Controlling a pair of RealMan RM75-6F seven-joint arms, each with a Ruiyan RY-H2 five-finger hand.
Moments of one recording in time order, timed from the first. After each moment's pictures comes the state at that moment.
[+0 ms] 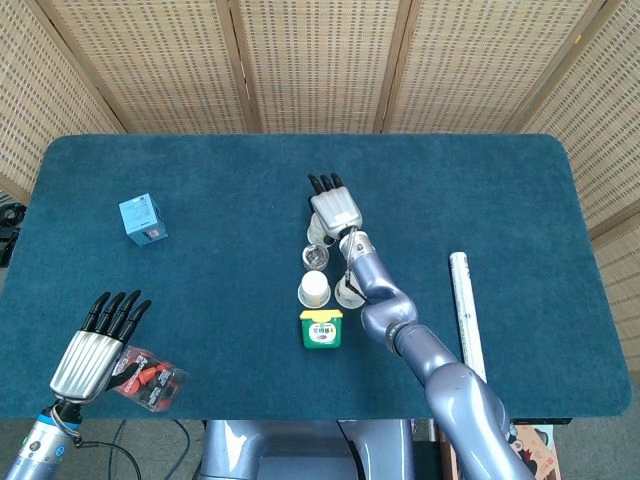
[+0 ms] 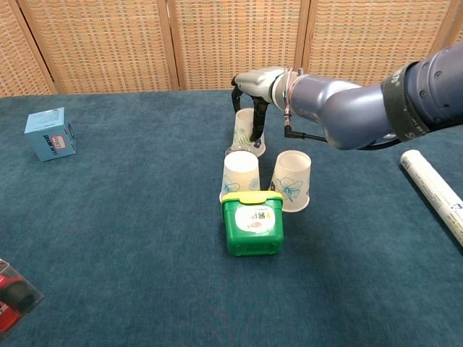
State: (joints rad) left arm -0.14 -1.26 0.05 -1.68 1.67 1.42 0.39; right arm 1.32 -2.07 0.35 -0.30 -1.10 0.48 -0.10
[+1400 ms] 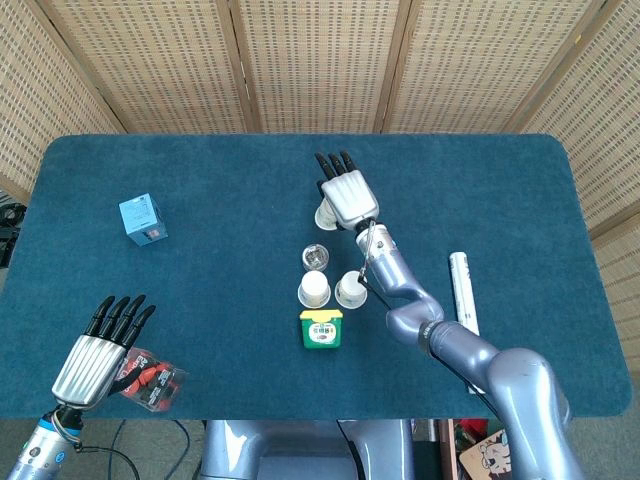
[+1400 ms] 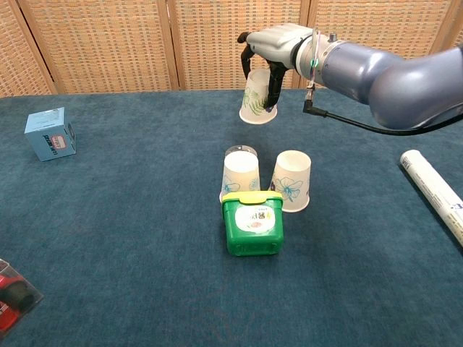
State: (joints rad) left arm -0.14 -1.25 0.07 -1.69 1.71 1.44 0.38; right arm 1.18 -1.81 0.37 -0.78 -1.08 0.73 -0.34
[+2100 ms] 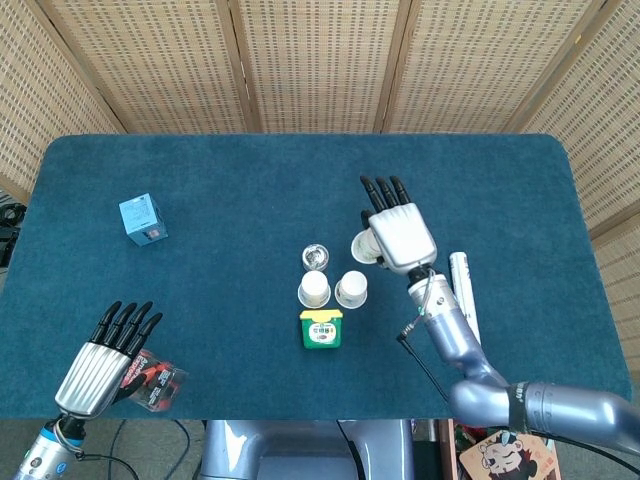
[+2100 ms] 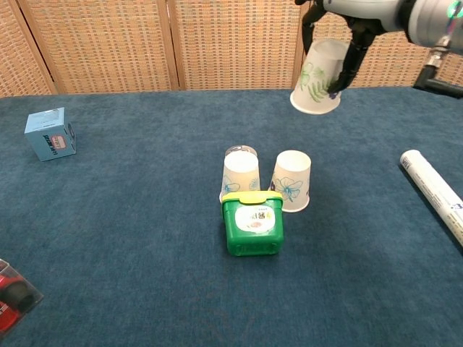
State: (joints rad) left arm -0.12 -1.26 0.09 -1.69 1.78 1.47 0.41; right arm 0.90 -1.34 0.31 -1.80 -0.82 1.15 -0.81
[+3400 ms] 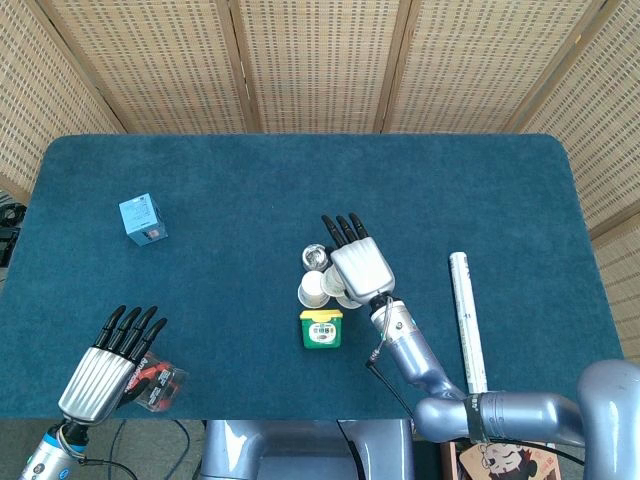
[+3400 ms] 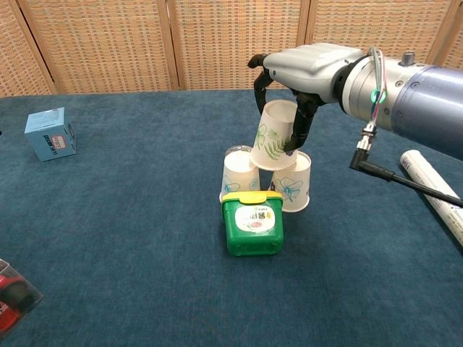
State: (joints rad) left arm -0.11 -1.26 0.10 -1.70 1.82 1.48 0.44; right arm 0.96 -1.56 0.25 -1.71 -0.81 1.16 -0.85
